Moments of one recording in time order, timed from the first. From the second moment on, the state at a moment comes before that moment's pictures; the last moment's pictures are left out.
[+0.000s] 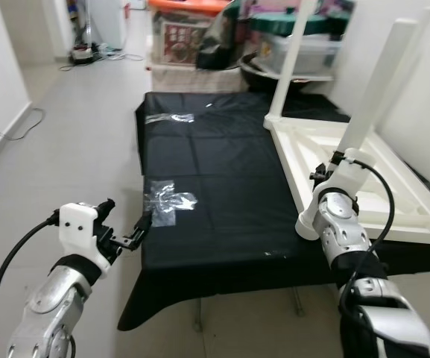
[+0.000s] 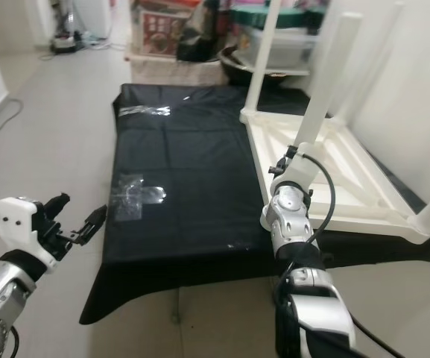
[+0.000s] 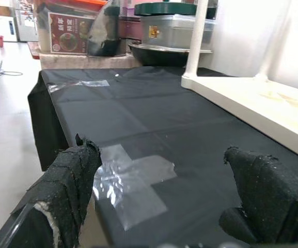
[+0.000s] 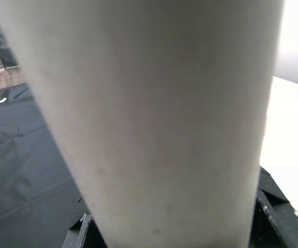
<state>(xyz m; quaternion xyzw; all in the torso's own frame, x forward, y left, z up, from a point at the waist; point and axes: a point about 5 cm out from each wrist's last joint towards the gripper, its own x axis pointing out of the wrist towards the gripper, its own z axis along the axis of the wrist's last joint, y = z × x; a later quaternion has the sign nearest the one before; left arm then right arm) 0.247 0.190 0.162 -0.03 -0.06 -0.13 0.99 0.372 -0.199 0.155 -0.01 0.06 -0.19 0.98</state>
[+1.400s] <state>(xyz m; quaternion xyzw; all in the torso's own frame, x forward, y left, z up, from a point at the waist) 0.247 0.189 0.163 -0.03 -0.06 -0.14 0.99 0.377 -0.184 0.148 -0.03 0.06 -0.17 0.98</state>
